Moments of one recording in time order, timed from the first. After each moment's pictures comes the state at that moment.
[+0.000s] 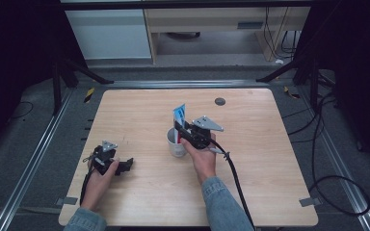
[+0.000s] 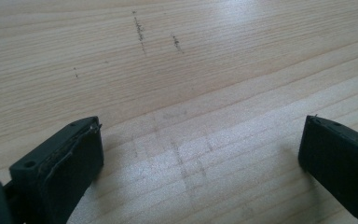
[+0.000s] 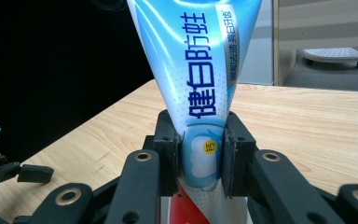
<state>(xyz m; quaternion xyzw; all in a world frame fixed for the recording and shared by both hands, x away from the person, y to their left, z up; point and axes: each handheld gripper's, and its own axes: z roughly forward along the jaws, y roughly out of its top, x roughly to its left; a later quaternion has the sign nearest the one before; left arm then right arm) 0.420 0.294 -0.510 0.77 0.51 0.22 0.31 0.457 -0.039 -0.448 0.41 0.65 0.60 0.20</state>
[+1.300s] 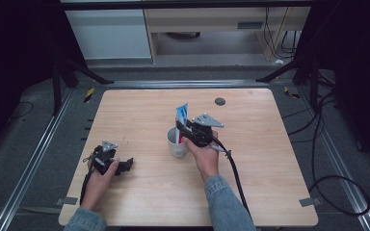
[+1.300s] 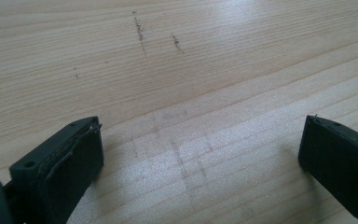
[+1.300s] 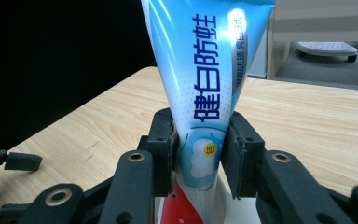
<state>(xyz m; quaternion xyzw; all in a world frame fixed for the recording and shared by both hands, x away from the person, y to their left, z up) 0.420 0.294 -0.510 0.77 0.51 0.22 0.31 0.461 -0.044 -0.440 0.41 0.68 0.57 0.21</state>
